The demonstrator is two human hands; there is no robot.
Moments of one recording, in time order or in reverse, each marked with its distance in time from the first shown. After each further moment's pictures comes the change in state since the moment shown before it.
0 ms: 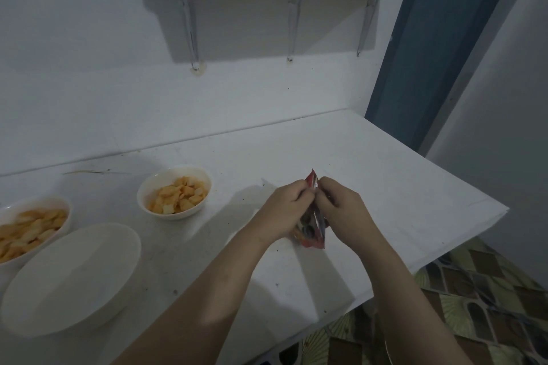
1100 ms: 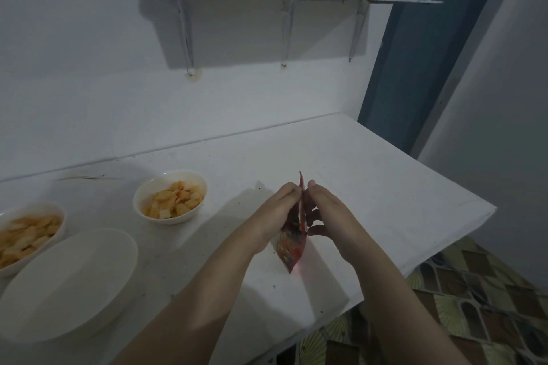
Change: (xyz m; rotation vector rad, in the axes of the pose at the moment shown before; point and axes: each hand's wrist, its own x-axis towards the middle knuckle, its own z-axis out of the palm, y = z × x) left_hand -0.002 -0.008 -0.002 -0.386 -0.091 -0.232; right_hand -0.004 -0.006 0.010 0.425 -0.111 0.286
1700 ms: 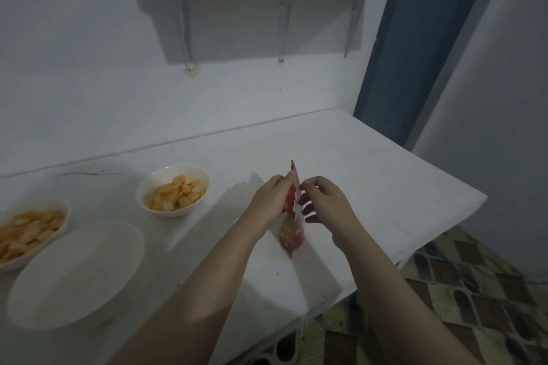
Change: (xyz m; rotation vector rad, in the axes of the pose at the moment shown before) left_hand -0.005 0.001 -0.009 0.157 0.209 -0.033; right_hand 0.004 0.006 0.013 -0.036 0.181 0.004
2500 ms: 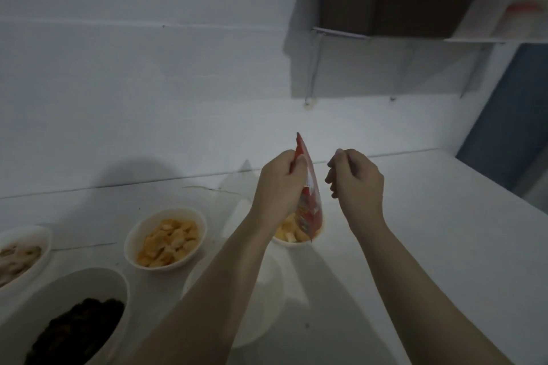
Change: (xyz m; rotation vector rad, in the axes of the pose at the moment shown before) left_hand -0.030 0.021 -0.221 0.105 0.478 0.329; right_hand 0.006 -0.120 0.197 0.042 0.164 -0.516
